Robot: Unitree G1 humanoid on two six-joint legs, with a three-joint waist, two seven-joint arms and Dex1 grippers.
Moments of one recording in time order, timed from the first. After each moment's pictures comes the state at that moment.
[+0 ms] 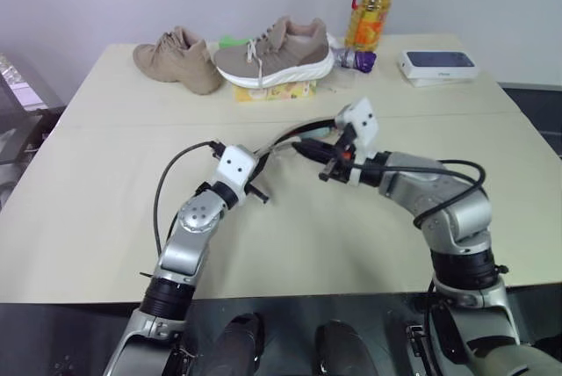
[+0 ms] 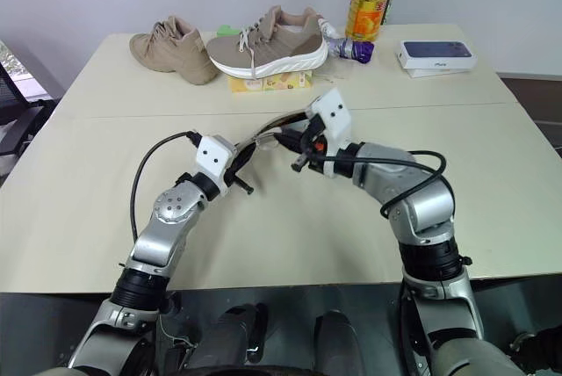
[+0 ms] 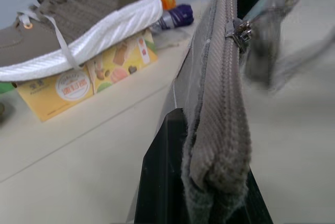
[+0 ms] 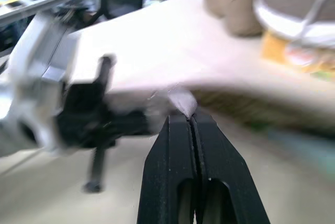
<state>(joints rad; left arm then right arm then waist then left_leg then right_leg) -0.35 0.23 -0.14 0.02 0.02 0.05 -0.39 -0.61 -0.41 0.00 -0.28 0.45 0.85 0.62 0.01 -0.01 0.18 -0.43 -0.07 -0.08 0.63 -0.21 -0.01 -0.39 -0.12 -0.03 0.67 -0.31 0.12</state>
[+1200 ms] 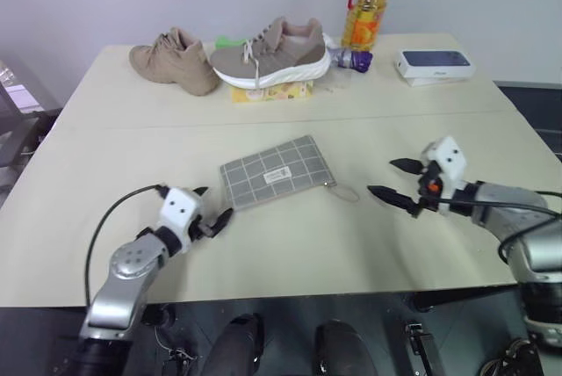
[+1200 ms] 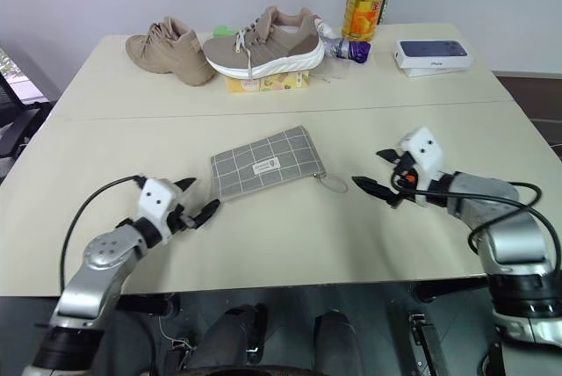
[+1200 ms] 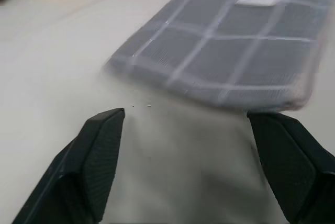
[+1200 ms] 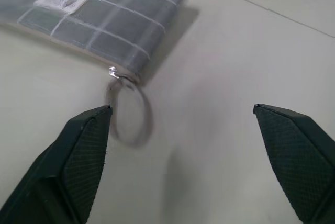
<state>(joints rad) 0.04 0.44 0.08 -0.21 -0.18 0.24 -0.51 -0.23 -0.77 -0.21 -0.11 0.40 0.54 0.89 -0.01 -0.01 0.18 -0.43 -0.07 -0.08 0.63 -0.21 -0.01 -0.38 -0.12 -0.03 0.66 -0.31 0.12</state>
